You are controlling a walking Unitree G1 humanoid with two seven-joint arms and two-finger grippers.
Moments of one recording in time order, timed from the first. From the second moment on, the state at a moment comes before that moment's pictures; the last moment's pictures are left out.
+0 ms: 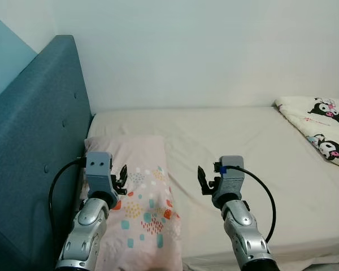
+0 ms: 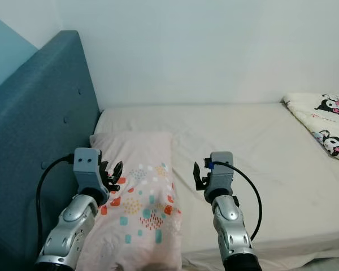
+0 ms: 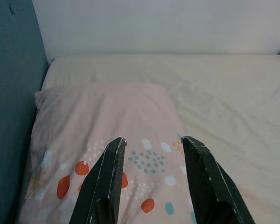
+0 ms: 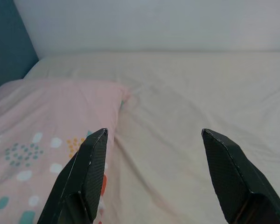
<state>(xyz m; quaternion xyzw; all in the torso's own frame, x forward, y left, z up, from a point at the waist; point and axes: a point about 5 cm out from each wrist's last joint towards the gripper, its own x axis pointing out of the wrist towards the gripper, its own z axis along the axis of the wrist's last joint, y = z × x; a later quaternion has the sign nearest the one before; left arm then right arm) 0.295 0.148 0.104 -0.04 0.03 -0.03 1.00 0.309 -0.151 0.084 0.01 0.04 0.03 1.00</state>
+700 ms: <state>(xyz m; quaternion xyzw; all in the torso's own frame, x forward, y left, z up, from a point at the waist) 0.293 0.138 0.109 -0.05 0.03 -0.04 1.00 0.305 -0.152 0.081 0.00 0.05 0.03 1.00</state>
